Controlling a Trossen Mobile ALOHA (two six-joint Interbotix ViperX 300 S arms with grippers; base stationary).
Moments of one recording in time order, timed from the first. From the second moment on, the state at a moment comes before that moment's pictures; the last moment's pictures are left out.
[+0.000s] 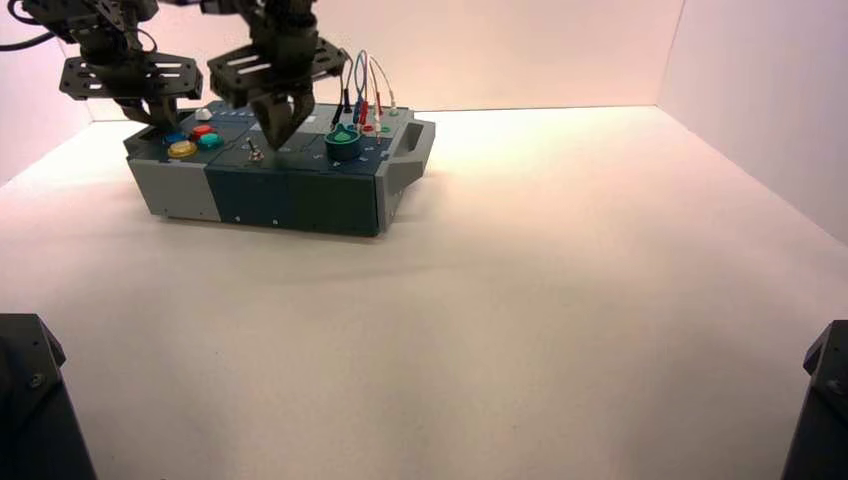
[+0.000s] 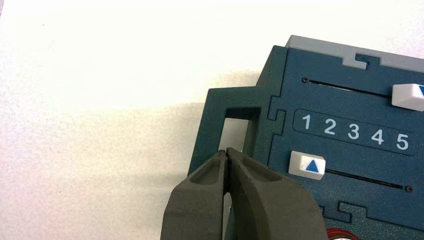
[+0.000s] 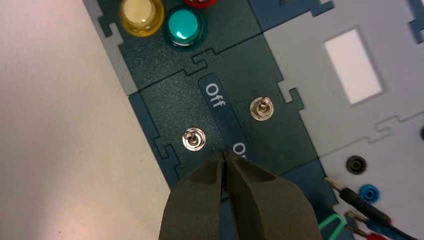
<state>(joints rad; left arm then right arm) 0.15 0.33 0.57 -0.21 0.06 0.28 0.88 0.68 -0.30 0.06 0.80 -0.12</state>
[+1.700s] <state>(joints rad) 0.16 0.33 0.57 -0.22 0.06 0.28 0.92 0.73 -0.43 0.08 0.86 -0.13</state>
